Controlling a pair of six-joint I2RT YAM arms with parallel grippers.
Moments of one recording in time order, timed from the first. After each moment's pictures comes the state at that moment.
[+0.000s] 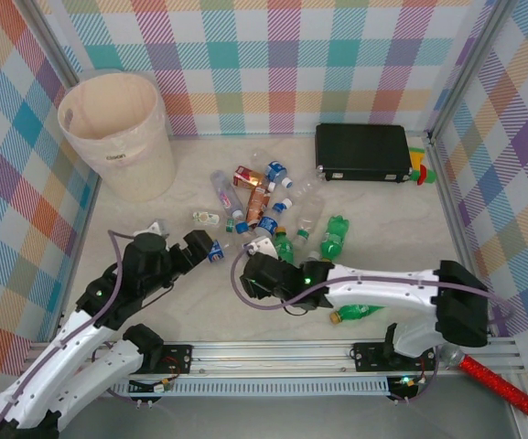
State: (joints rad) left arm -0.60 0.64 0.71 -0.64 -0.03 -1.08; right arm 1.28 1.42 0.98 -0.41 0.38 0.59
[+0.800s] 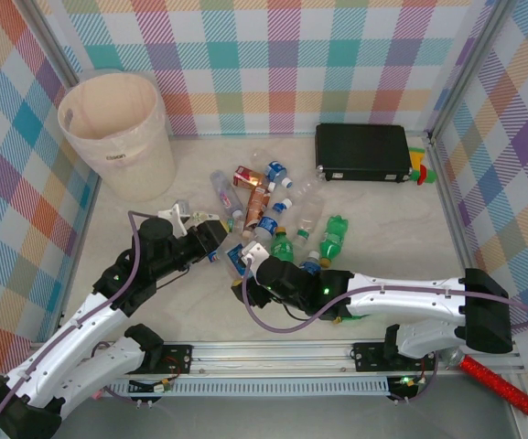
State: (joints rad) left arm -0.60 0.75 0.72 -0.33 0.16 -1.03; right arm 1.33 1.31 0.92 -0.23 0.29 0.35
